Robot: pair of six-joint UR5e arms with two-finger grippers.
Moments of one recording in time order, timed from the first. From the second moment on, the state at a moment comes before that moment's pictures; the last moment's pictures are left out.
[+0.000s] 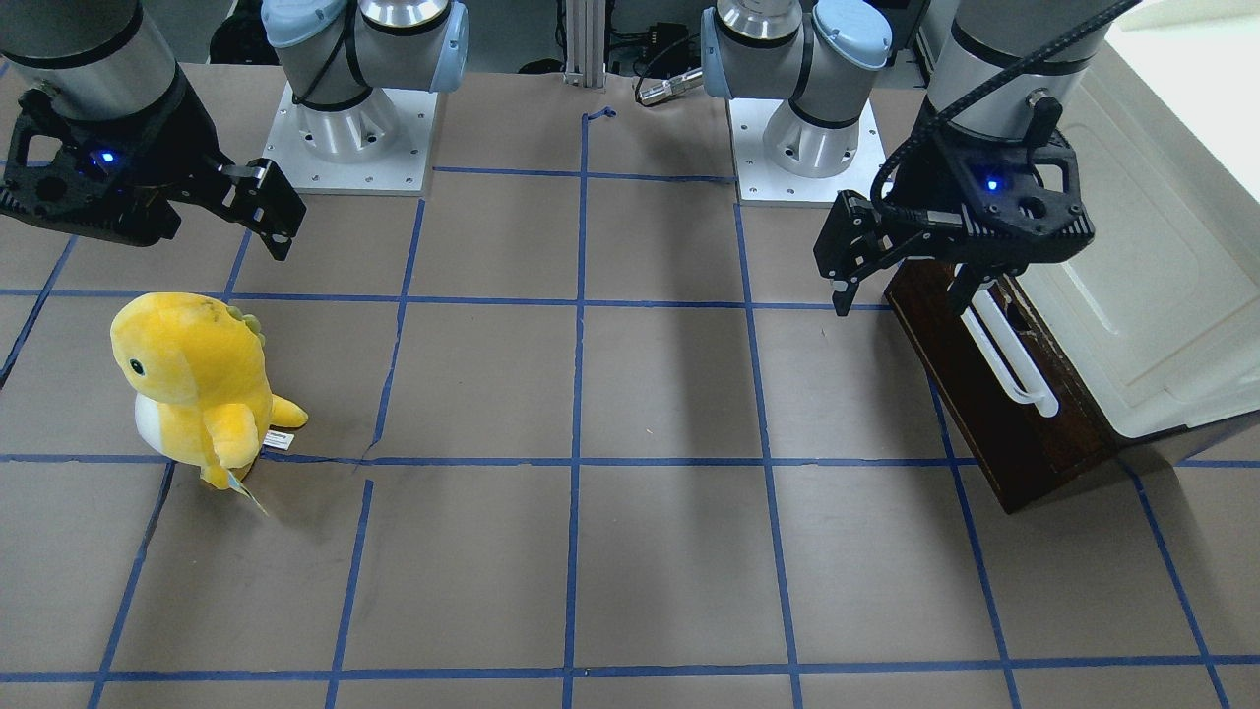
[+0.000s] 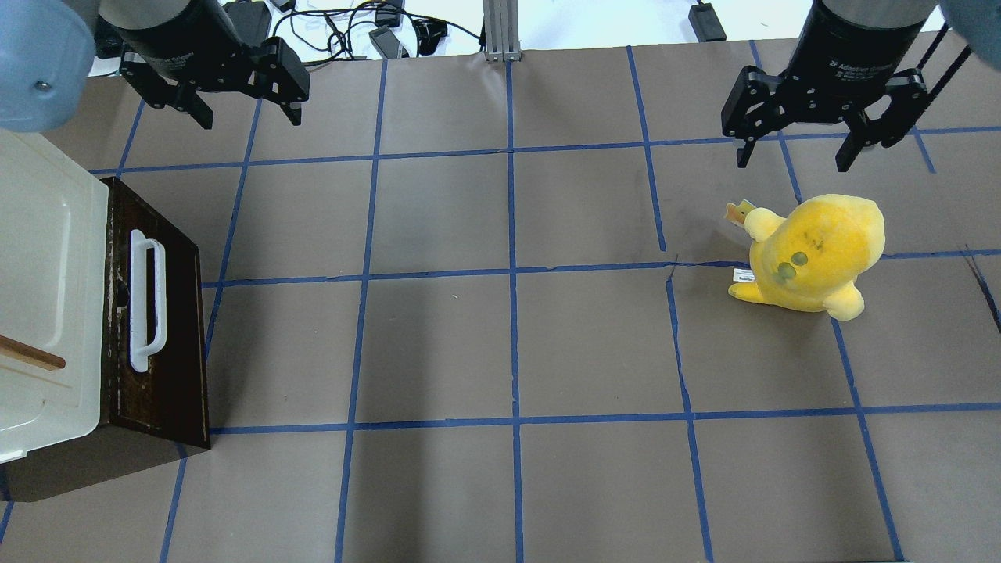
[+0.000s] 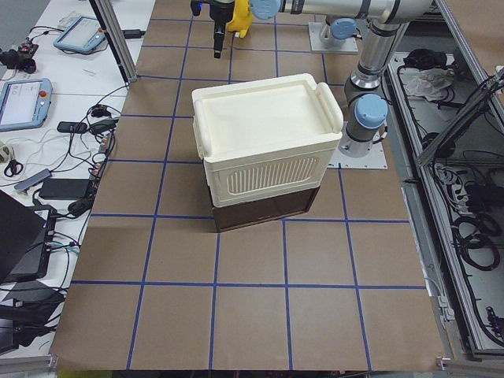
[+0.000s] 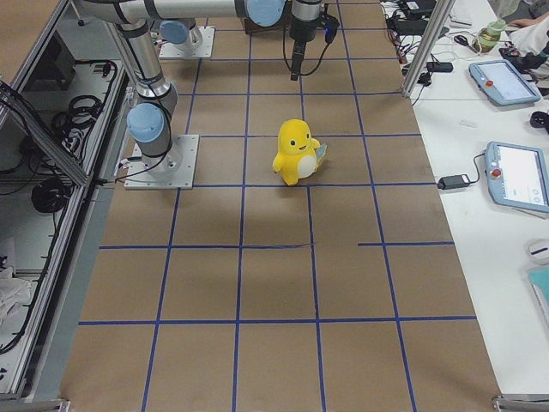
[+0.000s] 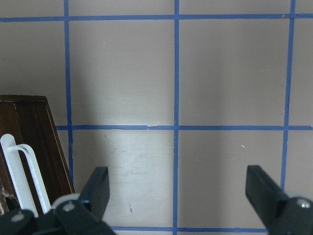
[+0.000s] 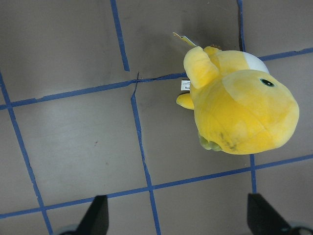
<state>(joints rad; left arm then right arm) -1.57 -1.64 -1.47 -1.45 1.61 -0.01 1.51 -1.53 1.48 -1.44 -1.63 0.11</state>
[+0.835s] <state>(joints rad) -1.57 -1.63 -1.49 -1.45 1.60 -0.01 1.51 -1.53 1.48 -1.44 -1.63 0.11</state>
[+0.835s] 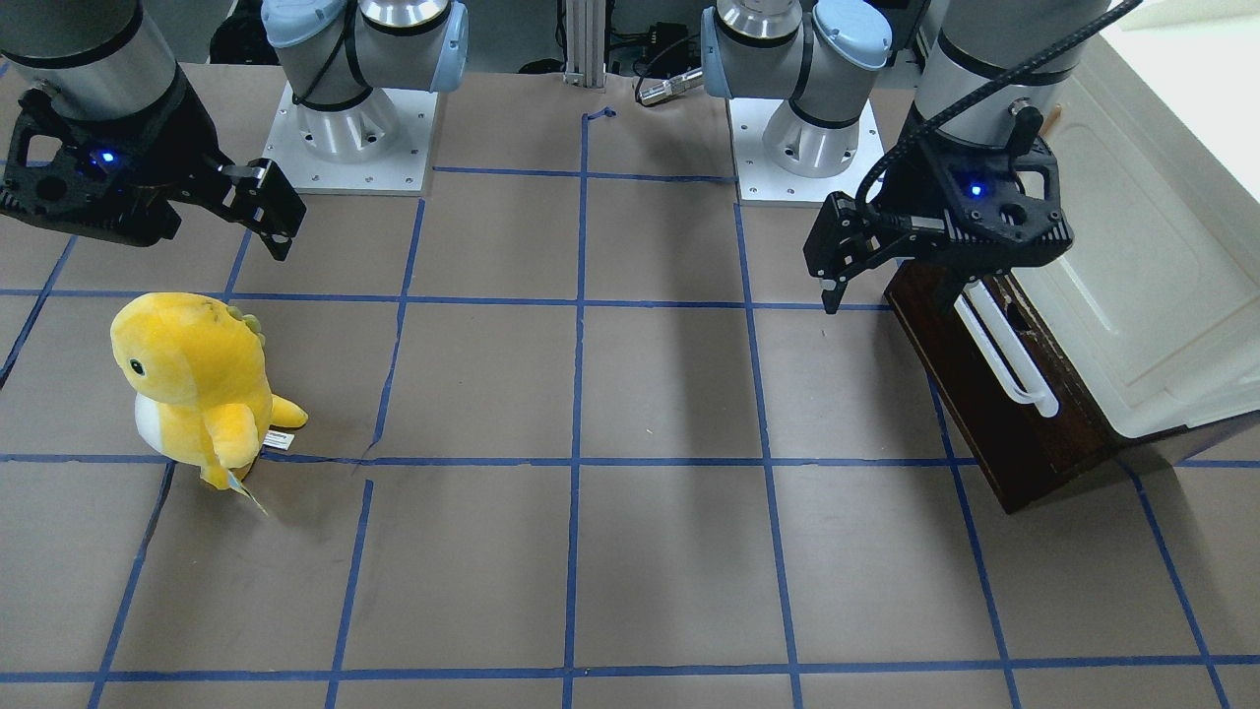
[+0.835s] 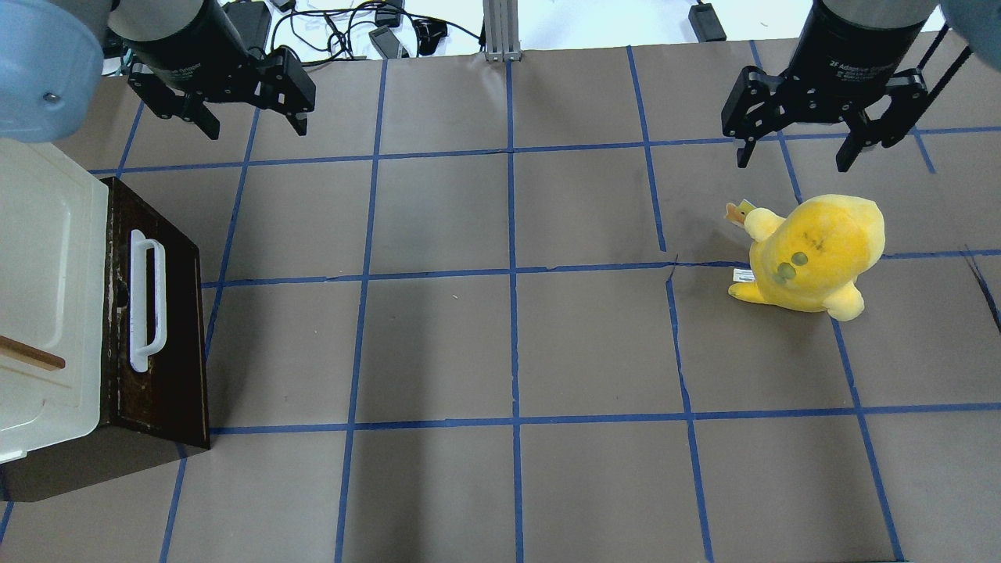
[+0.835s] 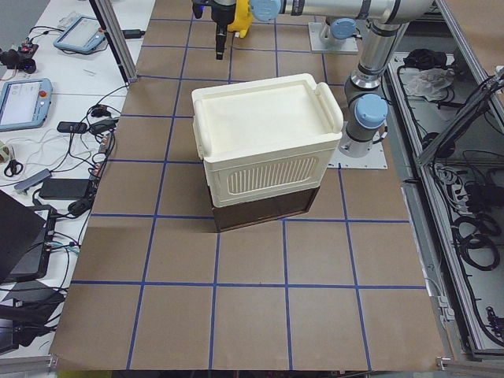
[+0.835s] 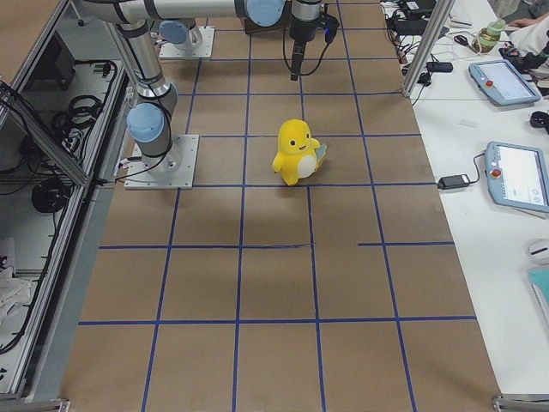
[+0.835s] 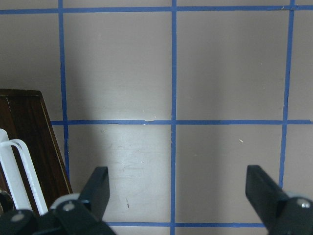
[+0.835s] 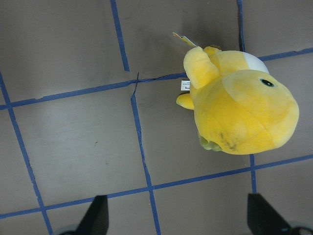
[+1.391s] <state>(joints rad) -1.59 -1.66 -1.50 -1.45 1.60 -0.10 1.51 -1.53 1.48 -1.44 -1.63 0.11</state>
